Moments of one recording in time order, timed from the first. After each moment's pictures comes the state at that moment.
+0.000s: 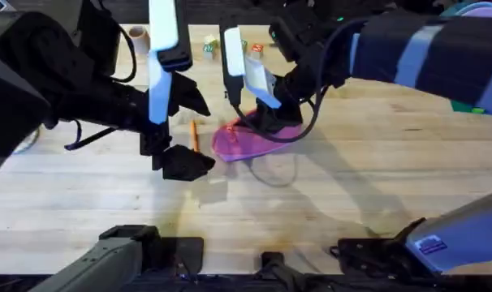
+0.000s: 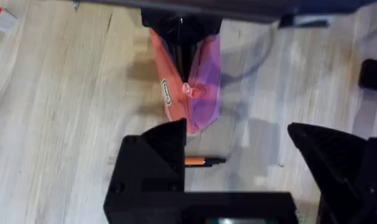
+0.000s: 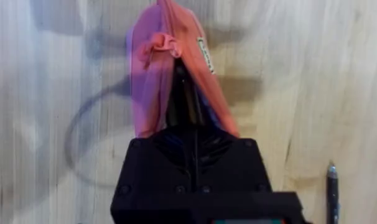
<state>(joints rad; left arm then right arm) 0.00 1.16 1.03 -1.23 0.71 1.29 0.57 1.76 1.31 -0.82 -0.36 -1.04</state>
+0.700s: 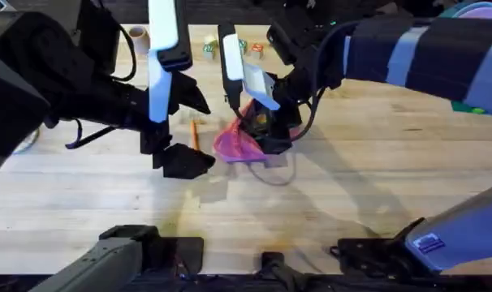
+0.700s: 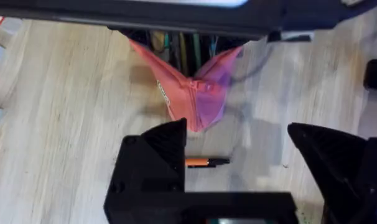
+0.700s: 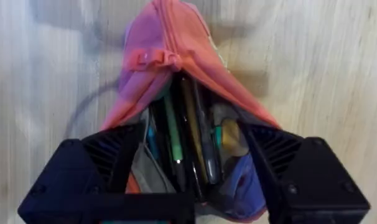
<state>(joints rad) 0.00 1.16 1.03 -1.22 0.71 1.29 0.57 1.79 1.32 -0.82 -0.35 -1.04</state>
